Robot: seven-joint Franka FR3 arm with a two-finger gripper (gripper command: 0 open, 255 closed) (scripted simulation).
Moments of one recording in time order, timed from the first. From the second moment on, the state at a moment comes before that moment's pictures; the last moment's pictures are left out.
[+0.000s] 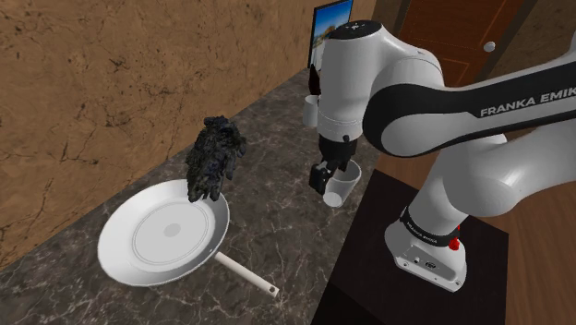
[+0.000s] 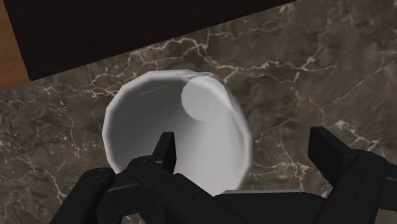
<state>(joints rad) 0.15 -0.83 0.45 -2.86 0.24 1.99 0.41</state>
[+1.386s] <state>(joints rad) 0.16 -0.81 0.46 -2.90 0.25 2.04 0.41</state>
